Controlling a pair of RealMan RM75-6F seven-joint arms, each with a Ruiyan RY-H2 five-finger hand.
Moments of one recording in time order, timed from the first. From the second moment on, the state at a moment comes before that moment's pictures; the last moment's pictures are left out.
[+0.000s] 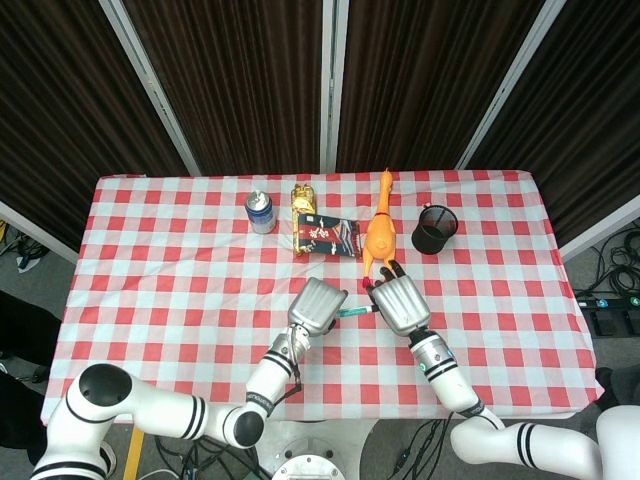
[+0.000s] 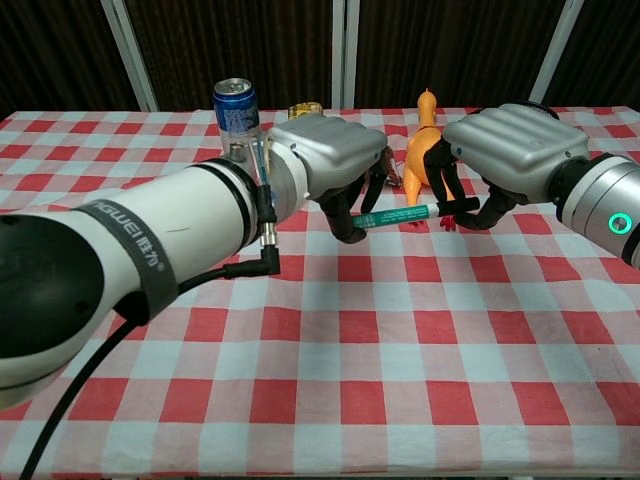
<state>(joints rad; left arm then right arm) -1.12 -1.92 -0.26 -1.53 0.63 1.15 0.96 0.64 -1.62 0.14 -1.52 -1.21 1.10 -0.67</state>
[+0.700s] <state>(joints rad) -1.07 -1.87 -0.22 -1.54 0.65 1.16 0.91 0.61 -1.62 0.12 -1.46 -1.22 1.13 -0.58</state>
